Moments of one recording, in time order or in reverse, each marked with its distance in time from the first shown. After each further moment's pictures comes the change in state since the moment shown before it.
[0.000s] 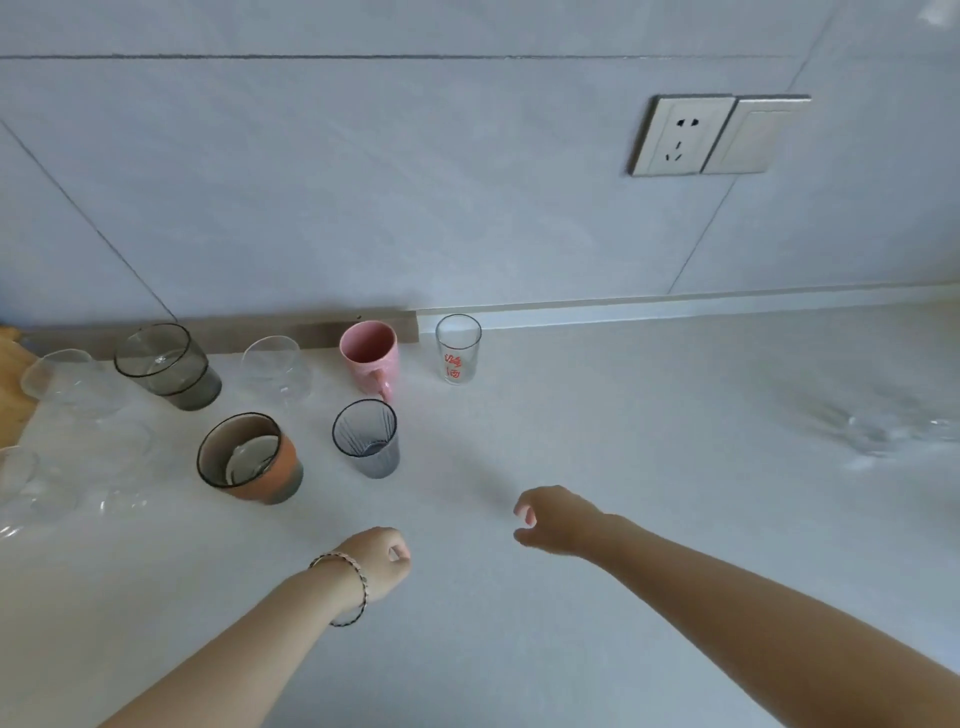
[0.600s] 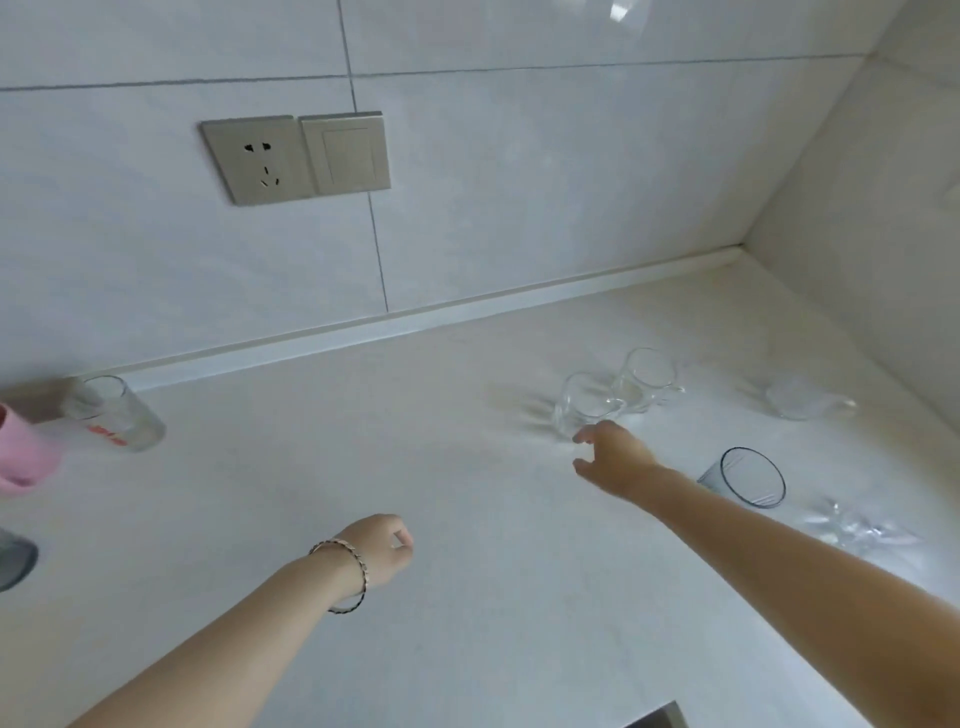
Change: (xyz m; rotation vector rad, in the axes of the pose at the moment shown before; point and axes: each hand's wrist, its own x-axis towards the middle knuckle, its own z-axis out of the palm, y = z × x) left_hand 0.044 0.352 0.125 0.137 -0.066 0.203; right_hand -0.116 0.402 -0.128 0.121 0.390 0.329
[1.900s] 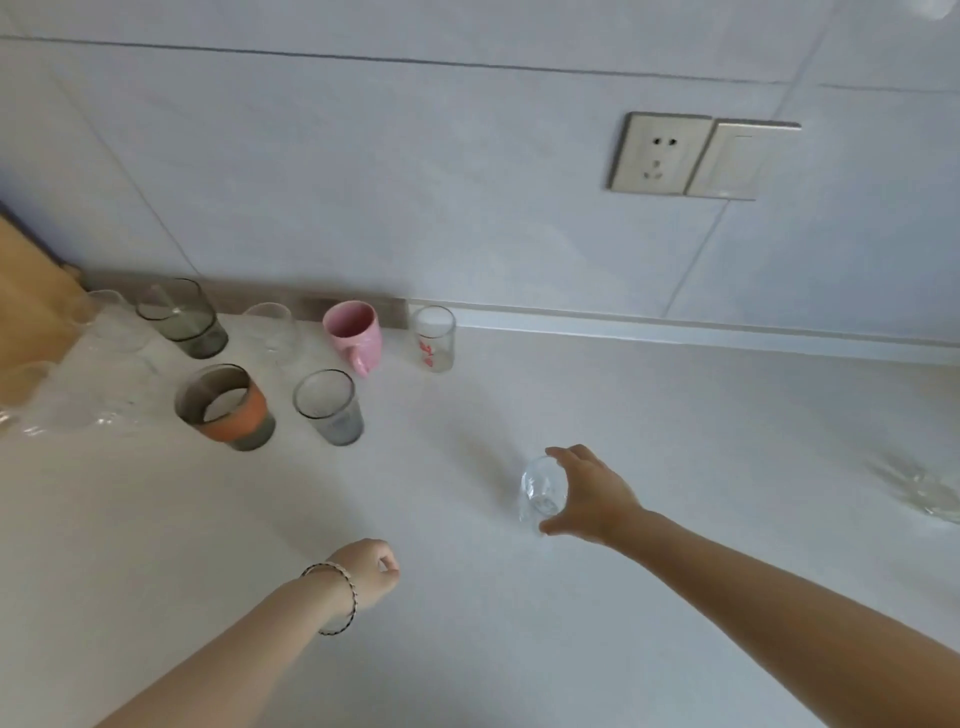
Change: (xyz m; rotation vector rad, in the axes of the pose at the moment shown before) left_hand -0.125 -0.274 -0.013 -0.290 0.098 -0.390; right_hand -0.056 -0.303 0.117 -0.059 -0.168 -0.483
